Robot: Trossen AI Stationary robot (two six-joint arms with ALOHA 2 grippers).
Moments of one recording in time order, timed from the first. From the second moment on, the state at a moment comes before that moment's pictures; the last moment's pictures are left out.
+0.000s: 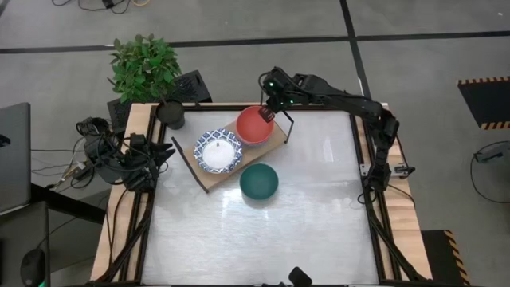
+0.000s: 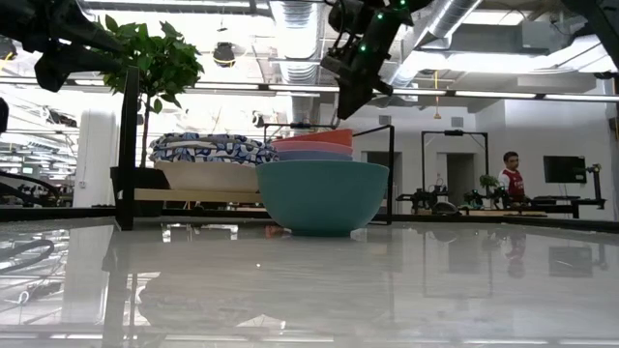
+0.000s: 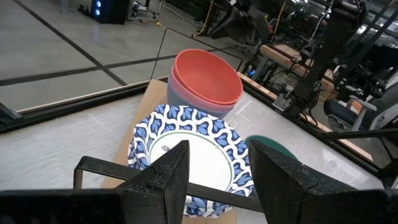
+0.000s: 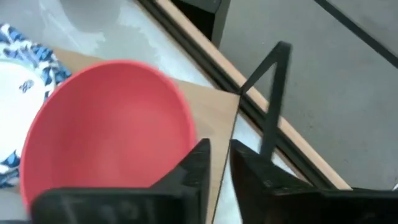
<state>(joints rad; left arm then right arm) -0.82 0.17 0.57 -0.94 -1.24 -0.95 -0.47 1.88 1.86 -0.91 0.19 0.18</state>
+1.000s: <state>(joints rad) -0.82 0.17 0.57 -0.94 -1.24 -0.97 -0.43 1.89 1.84 -1.04 0.27 0.16</state>
